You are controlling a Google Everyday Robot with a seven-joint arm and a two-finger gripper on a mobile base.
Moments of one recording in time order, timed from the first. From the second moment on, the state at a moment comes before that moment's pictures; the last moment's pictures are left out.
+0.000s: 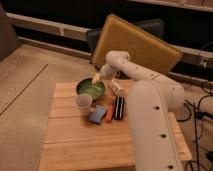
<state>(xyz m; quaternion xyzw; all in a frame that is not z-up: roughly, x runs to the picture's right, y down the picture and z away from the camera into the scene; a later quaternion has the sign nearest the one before) -0.030 -0.050 0.965 -0.31 -0.01 0.64 0.70</state>
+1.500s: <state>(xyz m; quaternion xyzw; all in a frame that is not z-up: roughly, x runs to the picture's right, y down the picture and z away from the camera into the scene) -0.002 -0.005 0.993 -0.34 0.08 0.64 0.69</state>
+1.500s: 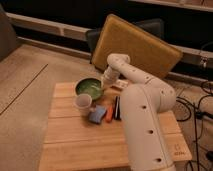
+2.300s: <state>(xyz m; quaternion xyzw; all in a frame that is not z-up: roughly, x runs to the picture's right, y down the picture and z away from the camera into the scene) 0.035 -0.052 0.966 -0.27 0.11 0.63 0.72</state>
